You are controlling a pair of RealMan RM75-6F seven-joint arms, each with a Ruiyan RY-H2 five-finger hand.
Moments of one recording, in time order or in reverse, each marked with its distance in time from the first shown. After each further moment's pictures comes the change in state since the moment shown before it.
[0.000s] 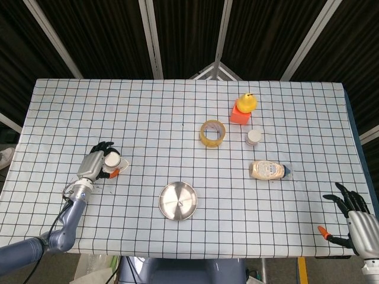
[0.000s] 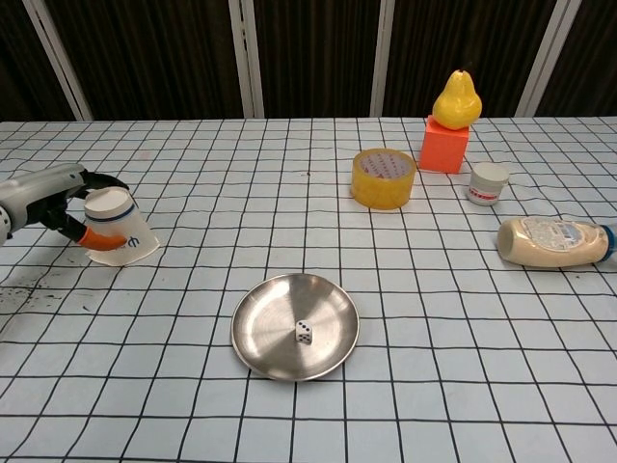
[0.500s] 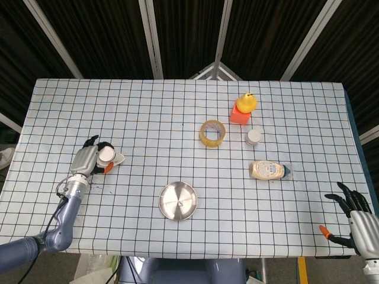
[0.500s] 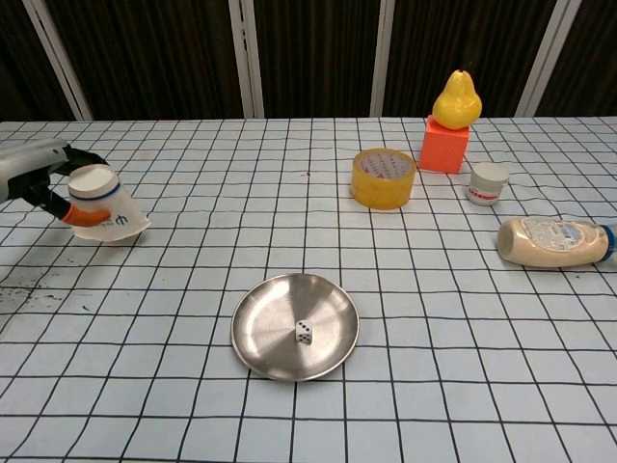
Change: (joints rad) left arm -0.007 0.027 -0.009 -0.030 -0.047 0.062 0.055; right arm -0.002 0.002 0.004 0.005 0.002 0.006 0.012
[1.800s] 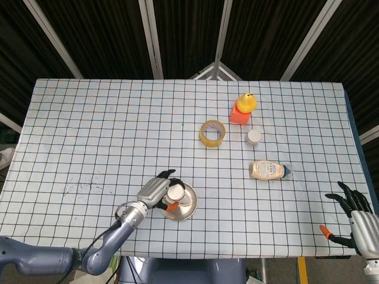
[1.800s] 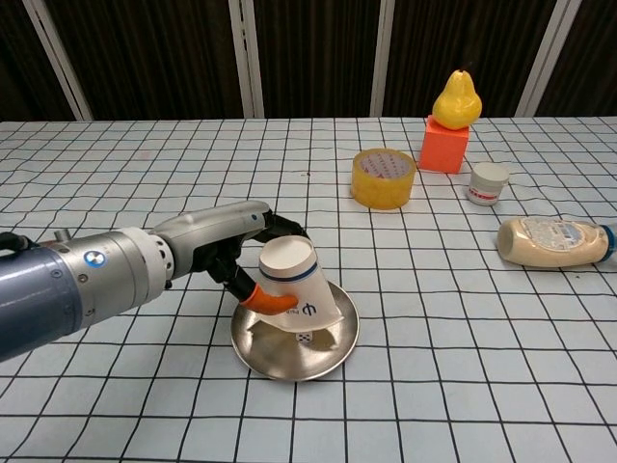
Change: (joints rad) left arm -0.149 -0.156 0.033 -0.339 0.006 -0.041 0.221; right arm -0.003 0.004 0.001 -0.001 -0.006 0.006 0.007
